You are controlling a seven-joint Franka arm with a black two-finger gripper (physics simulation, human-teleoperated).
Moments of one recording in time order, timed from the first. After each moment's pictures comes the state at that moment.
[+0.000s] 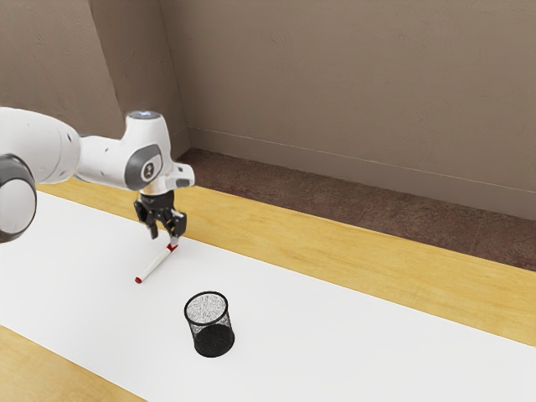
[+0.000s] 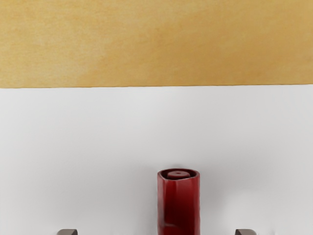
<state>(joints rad) 0.19 0.57 0.02 -1.67 0.09 2.19 0.16</state>
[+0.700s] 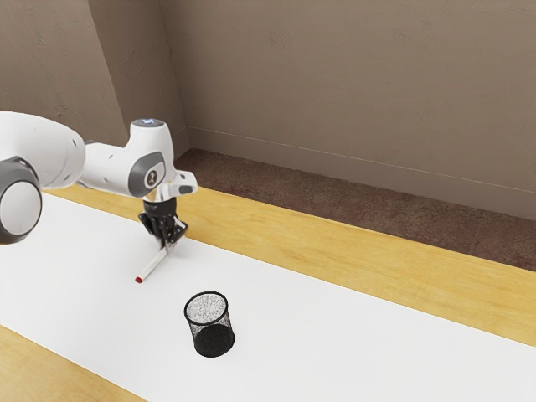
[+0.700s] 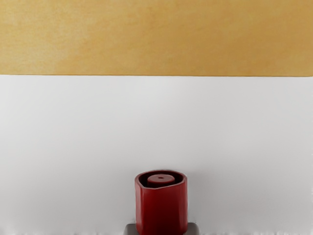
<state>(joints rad) 0.19 0.61 0.02 -1.67 0.10 2.20 0.13</state>
